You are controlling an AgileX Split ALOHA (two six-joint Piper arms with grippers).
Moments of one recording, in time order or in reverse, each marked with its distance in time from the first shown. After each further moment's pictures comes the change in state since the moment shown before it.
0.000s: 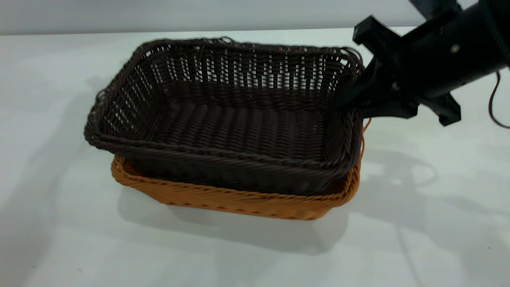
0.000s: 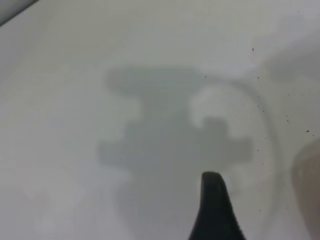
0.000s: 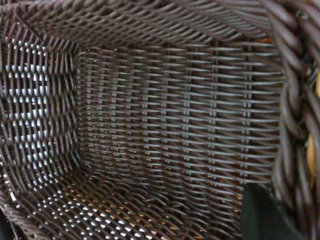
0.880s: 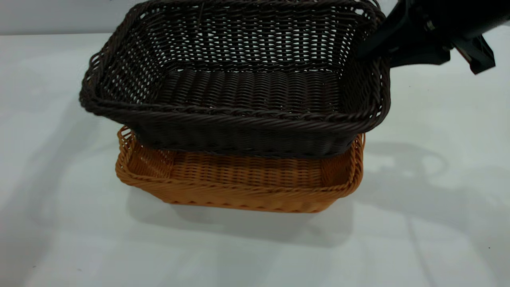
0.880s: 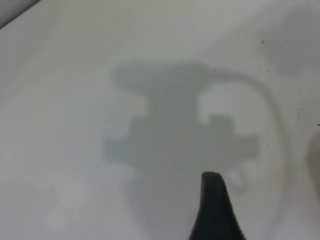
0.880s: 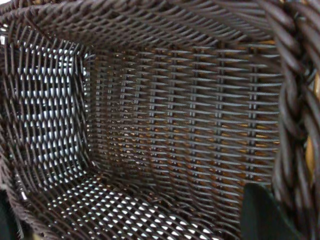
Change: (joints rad) left arm 0.000 0.000 0.000 0.029 0.002 0.000; right arm -0.089 -0.171 -0.062 -0.359 0.072 0.315
